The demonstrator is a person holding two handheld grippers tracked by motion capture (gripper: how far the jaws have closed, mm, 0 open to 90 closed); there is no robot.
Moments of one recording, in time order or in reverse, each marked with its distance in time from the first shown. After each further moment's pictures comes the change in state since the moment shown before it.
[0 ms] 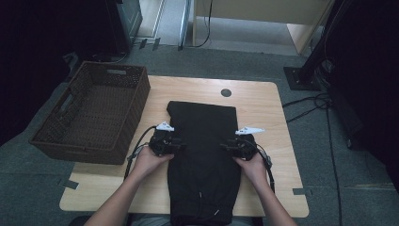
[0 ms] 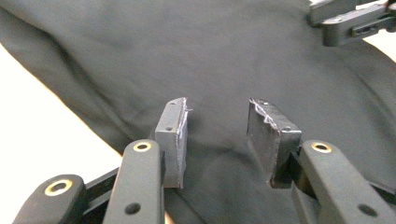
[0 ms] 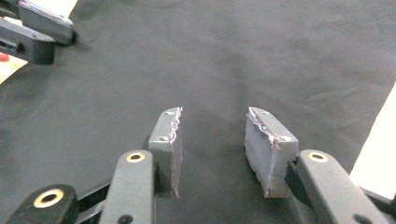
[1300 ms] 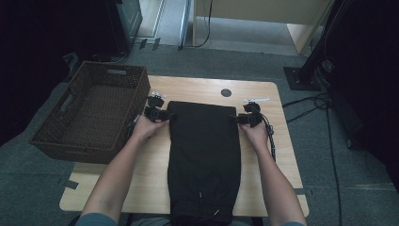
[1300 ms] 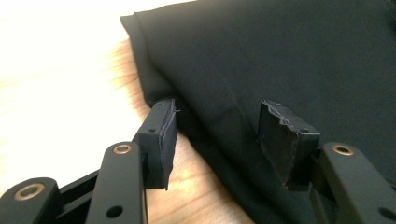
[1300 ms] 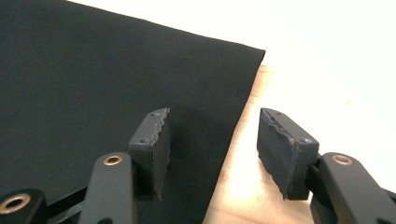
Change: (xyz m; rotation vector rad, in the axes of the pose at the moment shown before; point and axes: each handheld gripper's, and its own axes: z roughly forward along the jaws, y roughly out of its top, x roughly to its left) left arm 0.100 0.068 0.025 0.022 0.121 -0.133; right arm -0.096 0.074 0.041 0.013 -0.137 0.154
